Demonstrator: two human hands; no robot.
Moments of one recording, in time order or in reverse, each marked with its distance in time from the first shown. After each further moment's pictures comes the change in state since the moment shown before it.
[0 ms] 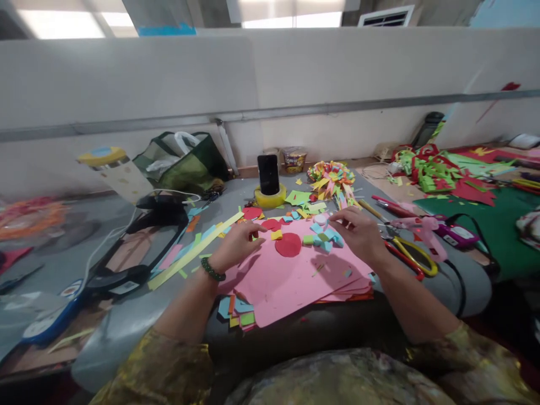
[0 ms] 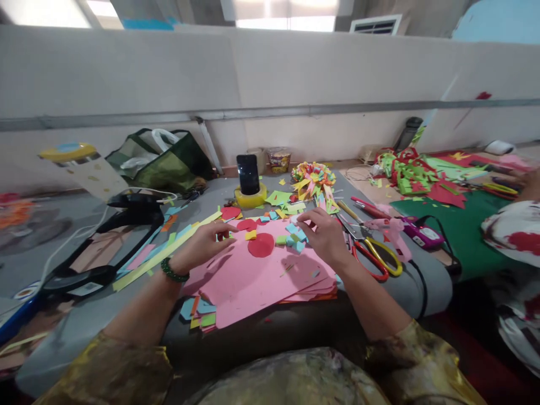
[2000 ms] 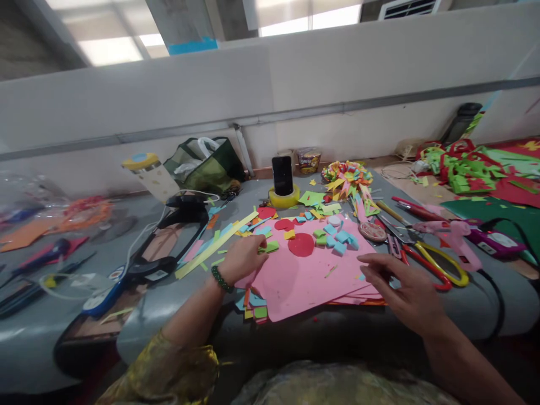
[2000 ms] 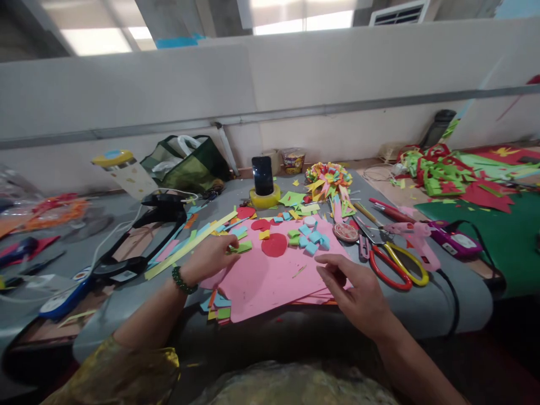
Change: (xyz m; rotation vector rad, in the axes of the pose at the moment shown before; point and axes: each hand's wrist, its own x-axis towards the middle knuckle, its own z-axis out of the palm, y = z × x) left_hand -0.026 0.014 -0.007 0.458 -0.213 -0.259; right_hand -0.064 -0.046 -0.039 0.134 -0.051 -0.019
